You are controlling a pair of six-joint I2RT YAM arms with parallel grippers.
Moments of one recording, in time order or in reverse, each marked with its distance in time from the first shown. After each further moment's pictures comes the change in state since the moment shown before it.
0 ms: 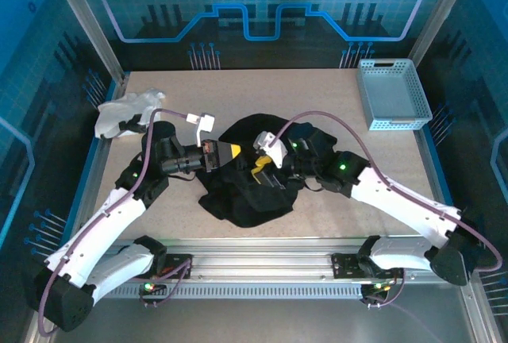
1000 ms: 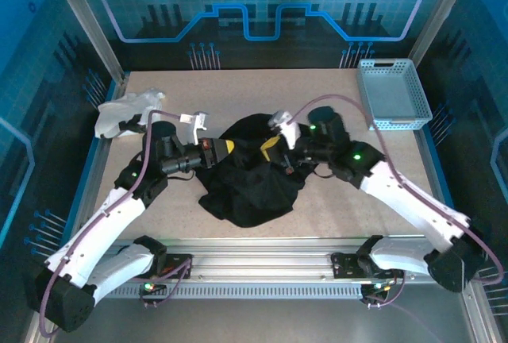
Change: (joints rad) left arm 0.030 0.000 0.003 -0.082 -0.172 -0.012; right arm -0.179 -0.087 0.029 0.058 -0.164 0.092
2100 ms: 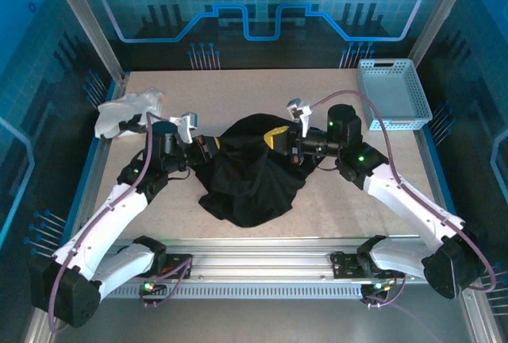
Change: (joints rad) left arm 0.056 0.046 -0.029 -0.085 -0.222 0.014; right arm -0.116 0.024 -0.137 0.378 -0.245 0.328
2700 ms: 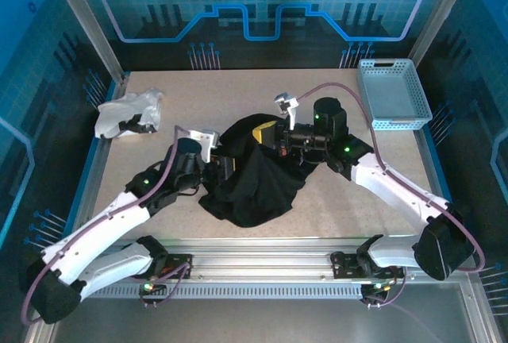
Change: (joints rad) left arm -0.310 -0.022 0.005 -0.140 -0.296 0.177; right arm 0.034 0.123 0.069 0.056 0.008 0.072
